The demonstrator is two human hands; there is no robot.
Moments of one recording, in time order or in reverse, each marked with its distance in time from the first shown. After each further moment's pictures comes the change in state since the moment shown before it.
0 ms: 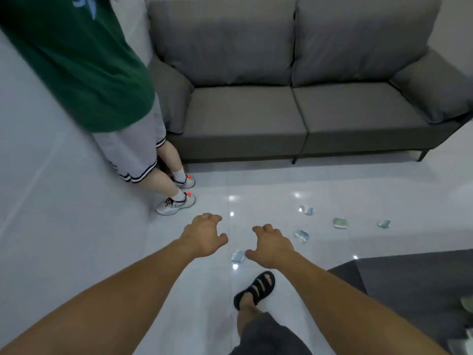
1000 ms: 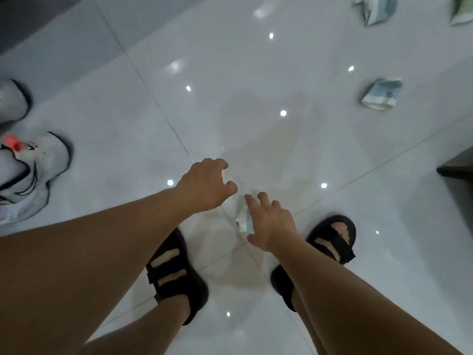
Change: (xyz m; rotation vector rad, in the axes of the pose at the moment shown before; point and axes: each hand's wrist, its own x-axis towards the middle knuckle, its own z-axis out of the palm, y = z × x) left_hand 0.592 -0.137 0.415 0.179 -0.530 0.222; right_hand 0.528 0.123 0.445 0.222 -0.218 0.301
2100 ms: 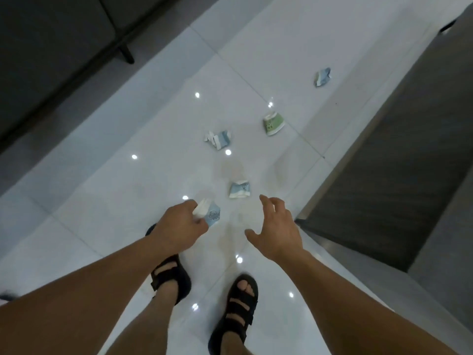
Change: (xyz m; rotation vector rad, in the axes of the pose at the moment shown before) left_hand -0.012 0.292 -0.159 -0.050 -0.006 0.216; right_hand -0.130 0.227 -0.271 0.510 0.396 0.414
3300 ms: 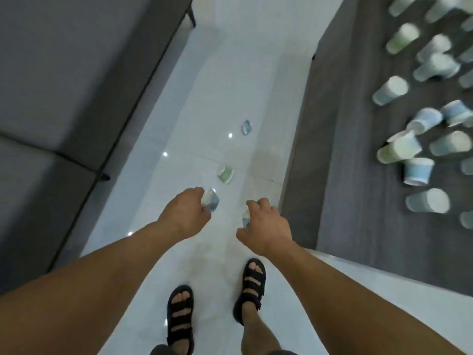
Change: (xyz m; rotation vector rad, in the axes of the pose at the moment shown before) left_hand -0.051 0.245 -0.165 0.411 -0.051 0.370; right_hand -0.076 -0.056 -0.227 0.063 0.146 0.204
